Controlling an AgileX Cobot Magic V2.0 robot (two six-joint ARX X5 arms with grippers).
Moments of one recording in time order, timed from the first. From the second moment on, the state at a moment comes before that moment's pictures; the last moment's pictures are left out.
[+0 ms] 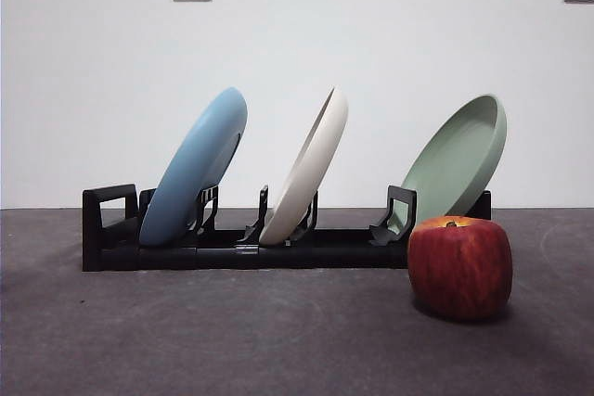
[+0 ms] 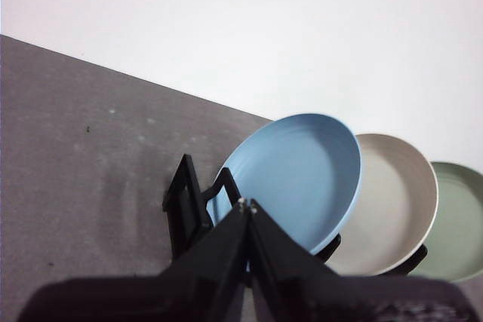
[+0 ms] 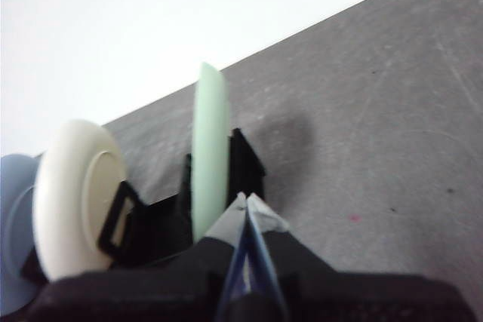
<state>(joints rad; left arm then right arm) 0.07 0.14 0.21 -0.11 0.33 -0.42 0.16 0.26 0.36 -0.29 0.02 0.43</state>
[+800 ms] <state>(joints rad) 0.02 0.82 0.70 -0.15 0.73 -0.38 0.16 0.83 0.80 -0.42 -0.42 0.19</state>
